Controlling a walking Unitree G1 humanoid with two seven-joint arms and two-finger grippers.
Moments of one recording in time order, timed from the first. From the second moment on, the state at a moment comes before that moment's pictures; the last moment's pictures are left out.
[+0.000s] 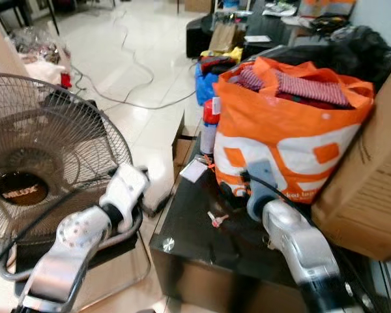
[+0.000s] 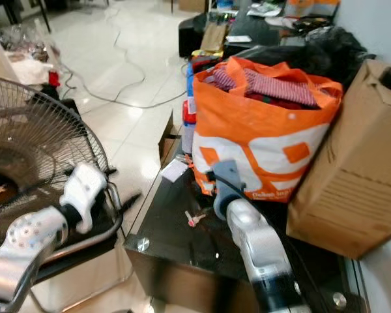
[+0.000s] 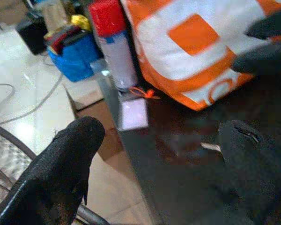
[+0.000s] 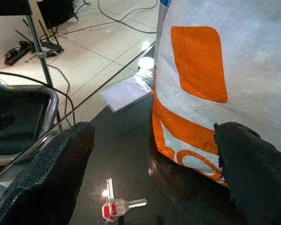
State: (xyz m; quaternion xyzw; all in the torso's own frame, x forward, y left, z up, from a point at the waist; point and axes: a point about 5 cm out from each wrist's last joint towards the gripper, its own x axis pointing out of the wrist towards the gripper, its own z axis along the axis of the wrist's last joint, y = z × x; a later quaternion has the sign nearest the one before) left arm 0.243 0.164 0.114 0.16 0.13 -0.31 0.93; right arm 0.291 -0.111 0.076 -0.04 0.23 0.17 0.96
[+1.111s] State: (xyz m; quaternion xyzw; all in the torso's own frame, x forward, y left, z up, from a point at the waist) left arm 0.193 0.174 0.104 0.16 0.22 -0.38 0.89; right arm 0.269 -0.068 -0.021 0.05 0.42 0.17 0.89
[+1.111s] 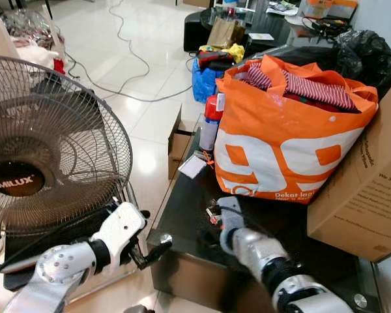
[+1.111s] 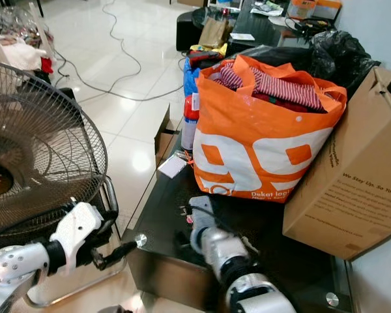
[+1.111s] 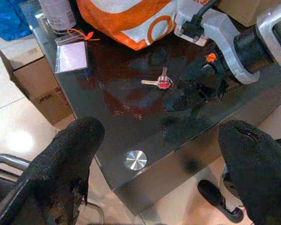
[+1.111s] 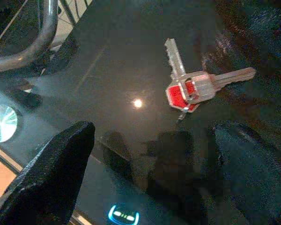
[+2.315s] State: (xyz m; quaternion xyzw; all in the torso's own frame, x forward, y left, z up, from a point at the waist) left arm 0.169 0.180 0.122 0.13 0.26 -0.40 0.87; right arm 0.279 -0.067 -0.016 0.11 0.36 0.08 0.92
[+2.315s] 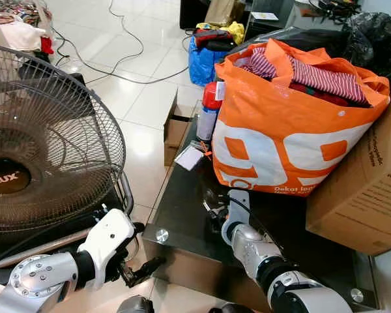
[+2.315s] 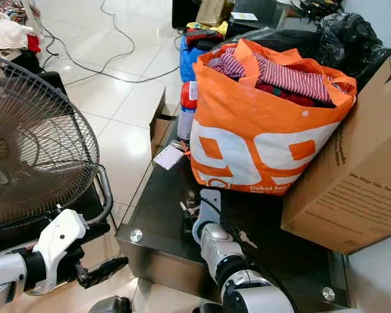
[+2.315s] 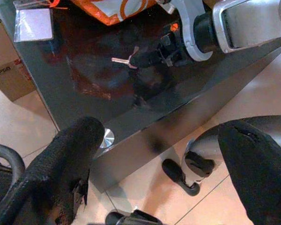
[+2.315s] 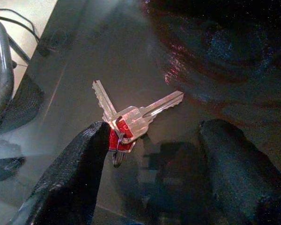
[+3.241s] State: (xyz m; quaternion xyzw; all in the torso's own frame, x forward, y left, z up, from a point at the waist) left arm 0.172 0.176 0.125 0.13 0.26 -0.42 0.86; right arm 0.275 -0.052 -0.015 0.01 0.36 0.18 0.91
